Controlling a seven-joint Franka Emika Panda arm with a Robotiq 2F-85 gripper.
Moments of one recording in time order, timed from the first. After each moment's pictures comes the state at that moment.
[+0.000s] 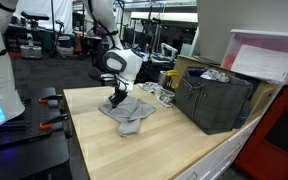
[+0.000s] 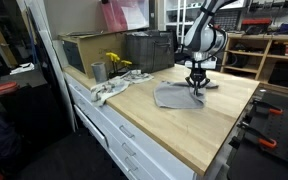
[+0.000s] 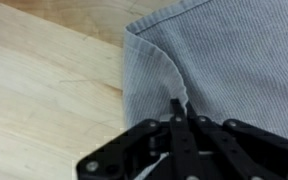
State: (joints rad) arm -0.05 0.46 -0.14 -2.32 0.48 2.58 0.61
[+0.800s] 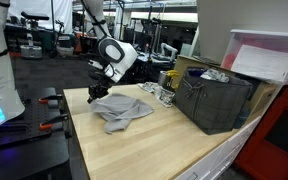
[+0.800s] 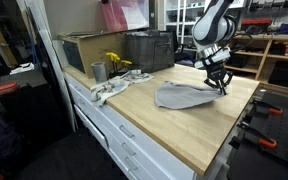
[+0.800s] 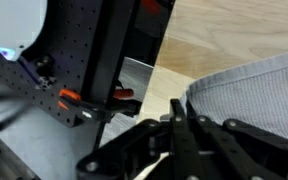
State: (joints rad) arm 0.05 0.29 -0.23 -2.43 0.12 2.14 1.01
